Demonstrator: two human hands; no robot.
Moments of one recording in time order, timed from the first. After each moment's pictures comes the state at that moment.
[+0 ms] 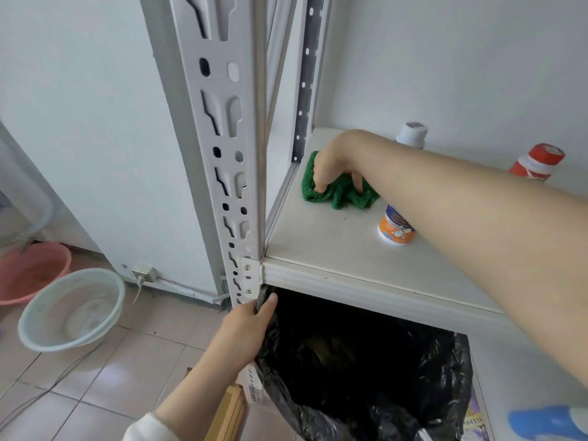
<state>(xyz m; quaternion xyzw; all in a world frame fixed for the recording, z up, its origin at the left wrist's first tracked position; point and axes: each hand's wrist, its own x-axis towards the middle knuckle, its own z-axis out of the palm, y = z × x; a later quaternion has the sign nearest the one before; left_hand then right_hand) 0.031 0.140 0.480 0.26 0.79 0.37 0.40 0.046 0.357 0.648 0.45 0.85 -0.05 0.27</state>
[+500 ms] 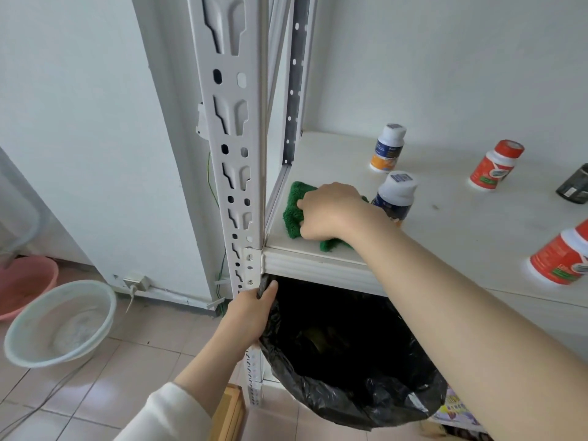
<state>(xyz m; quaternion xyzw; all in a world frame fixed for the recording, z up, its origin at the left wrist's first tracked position) 0.028 0.145 0.475 0.27 0.80 0.37 0.40 0.099 0.265 0.625 0.38 0.91 0.05 0.15</state>
